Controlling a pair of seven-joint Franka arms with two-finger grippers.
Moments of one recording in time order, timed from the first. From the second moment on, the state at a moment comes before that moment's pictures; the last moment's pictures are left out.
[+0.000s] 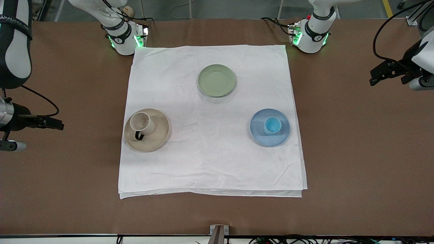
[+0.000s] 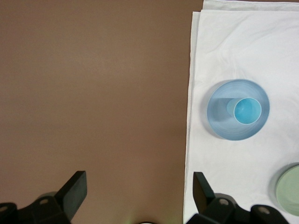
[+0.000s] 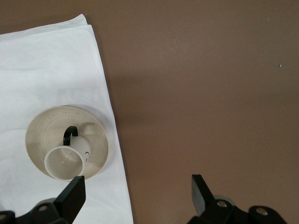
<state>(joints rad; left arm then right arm) 0.04 -0.05 -0.09 -1.61 0.02 1.52 -0.08 0.04 0.35 -0.10 -1.30 -0.01 1.53 0.03</state>
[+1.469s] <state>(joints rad) 0.04 -0.05 -0.09 -1.61 0.02 1.53 -0.07 0.00 -0.03 -0.09 -1.57 -0.01 1.44 -0.03</state>
